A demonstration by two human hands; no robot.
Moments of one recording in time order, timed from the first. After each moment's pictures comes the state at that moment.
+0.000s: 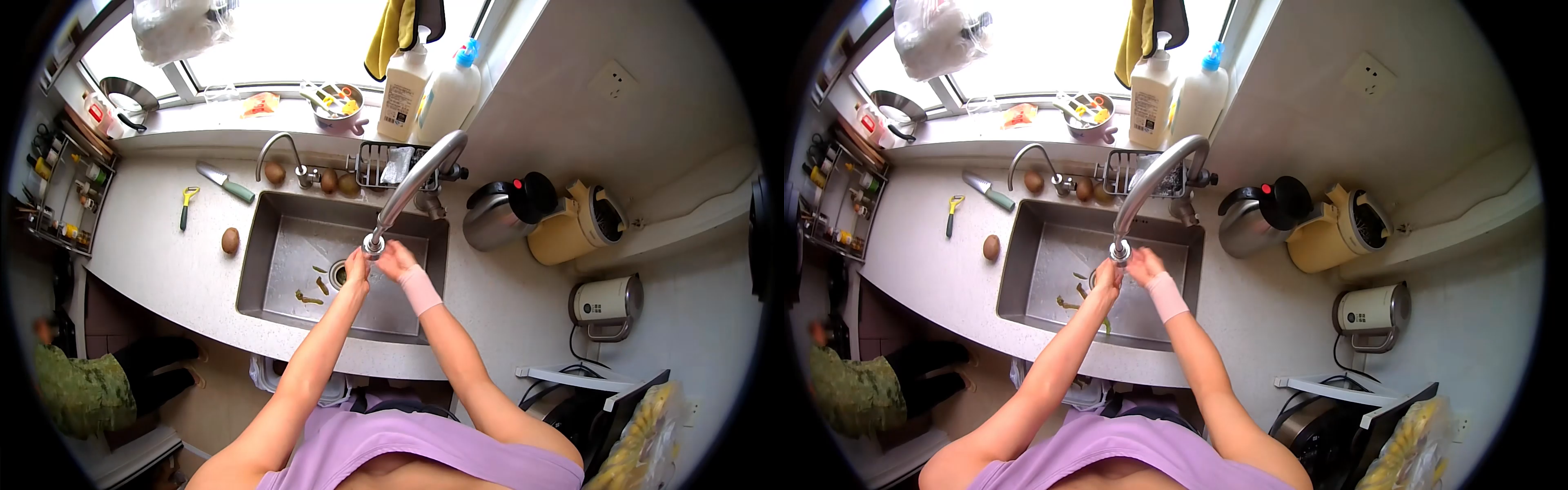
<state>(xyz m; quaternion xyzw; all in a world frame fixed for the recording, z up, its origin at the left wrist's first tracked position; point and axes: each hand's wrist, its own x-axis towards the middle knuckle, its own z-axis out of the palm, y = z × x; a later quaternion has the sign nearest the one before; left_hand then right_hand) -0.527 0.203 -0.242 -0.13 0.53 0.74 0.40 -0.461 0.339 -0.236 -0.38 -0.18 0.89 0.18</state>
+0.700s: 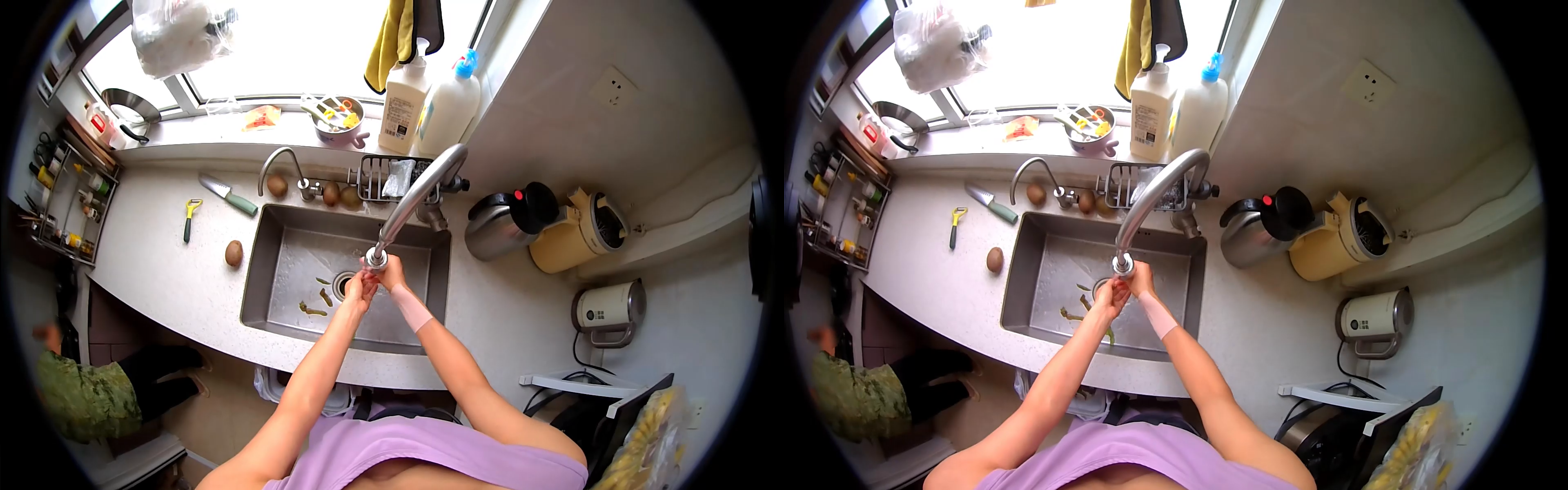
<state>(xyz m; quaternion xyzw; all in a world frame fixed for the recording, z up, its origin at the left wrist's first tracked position) -0.515 0.188 -0.220 -0.26 0.47 0.72 0.44 -0.472 0.290 -0.206 -0.22 -0.77 0.57 0.20</state>
